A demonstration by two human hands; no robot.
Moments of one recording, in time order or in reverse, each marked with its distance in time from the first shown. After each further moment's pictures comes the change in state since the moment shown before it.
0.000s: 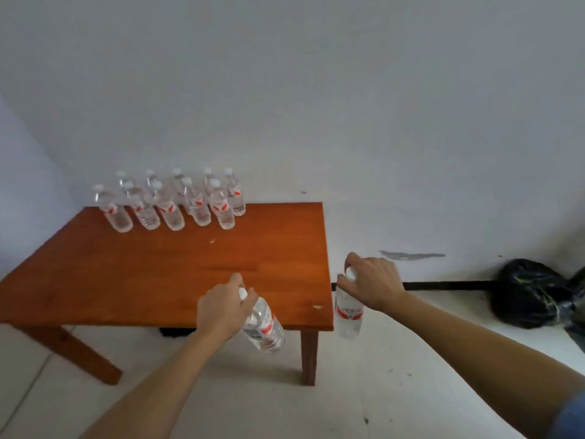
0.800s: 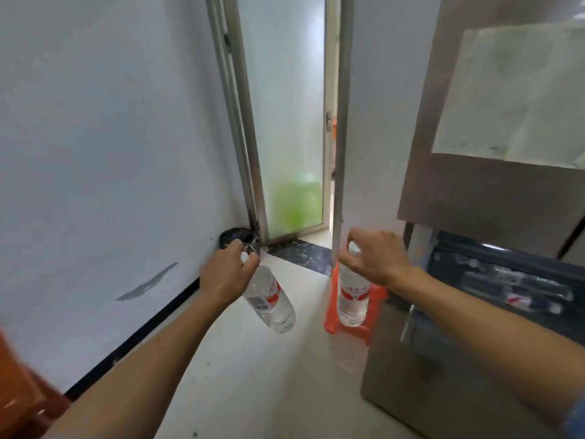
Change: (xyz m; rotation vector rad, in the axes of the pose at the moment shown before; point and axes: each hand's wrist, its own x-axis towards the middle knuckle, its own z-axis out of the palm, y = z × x) left_hand -0.361 0.472 0.000 -0.411 -0.135 0.984; right_hand -0.646 0.220 -0.193 -0.280 0.399 0.934
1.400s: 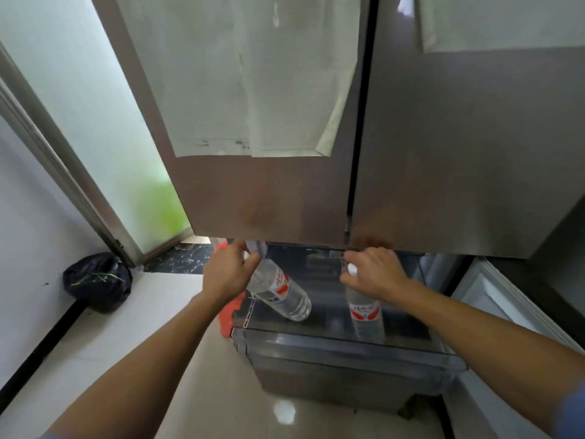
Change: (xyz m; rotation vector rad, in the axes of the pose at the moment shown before) left_hand 0.029 0.344 0.236 -0.179 -0.357 0.324; right_hand -0.115 0.374 -0.009 -0.177 -0.271 0.354
